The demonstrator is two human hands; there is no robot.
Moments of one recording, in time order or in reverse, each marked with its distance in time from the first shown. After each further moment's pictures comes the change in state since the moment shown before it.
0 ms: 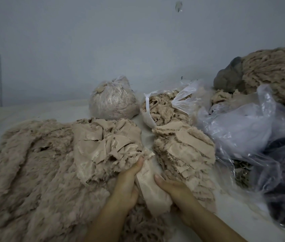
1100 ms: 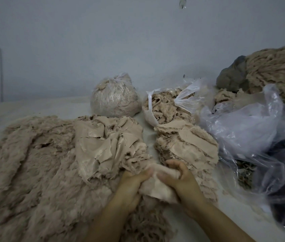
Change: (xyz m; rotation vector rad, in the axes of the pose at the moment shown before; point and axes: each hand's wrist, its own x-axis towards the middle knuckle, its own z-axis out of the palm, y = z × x) left_hand 0.001 -0.010 -0.009 0.101 -0.078 0.058; right_hand 0.001 -0.016 0.004 -0.078 0.151 -0.277
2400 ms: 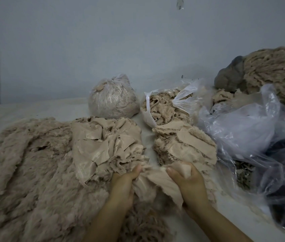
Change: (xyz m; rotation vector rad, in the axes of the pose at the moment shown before) left_hand 0.017 -0.001 -0.006 -0.146 0.269 0.023; right_hand 0.005 0.001 -0.011 -0.109 0.259 -0.110
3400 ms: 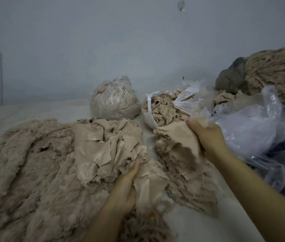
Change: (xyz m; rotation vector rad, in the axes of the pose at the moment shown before) left_hand -0.014 0.012 0.000 -0.127 -0.285 -0.202; right_hand 0.076 -0.094 -0.015 -0.225 0.027 -0.175
